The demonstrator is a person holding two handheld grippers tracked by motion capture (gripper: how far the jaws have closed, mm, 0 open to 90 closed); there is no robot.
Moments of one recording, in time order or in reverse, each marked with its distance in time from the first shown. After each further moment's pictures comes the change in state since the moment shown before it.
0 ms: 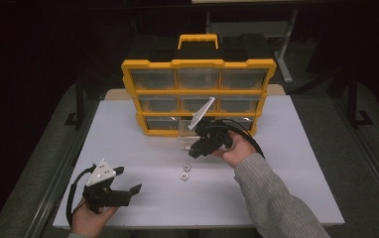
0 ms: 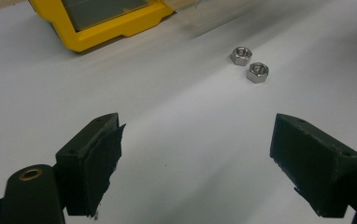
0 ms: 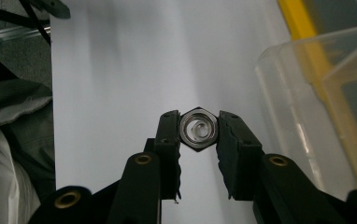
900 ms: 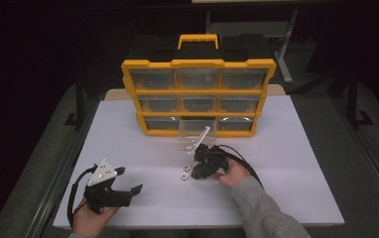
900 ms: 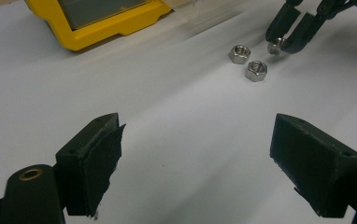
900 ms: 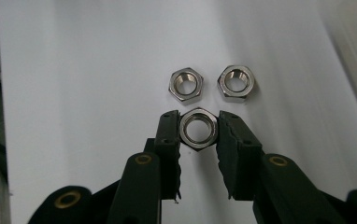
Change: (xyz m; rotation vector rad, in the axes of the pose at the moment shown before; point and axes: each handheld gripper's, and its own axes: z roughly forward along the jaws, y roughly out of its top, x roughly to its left) left arm -0.003 0.000 0.003 -0.008 -0.003 -0.010; right arm 0.012 -0.048 0.070 0.082 0.003 0.062
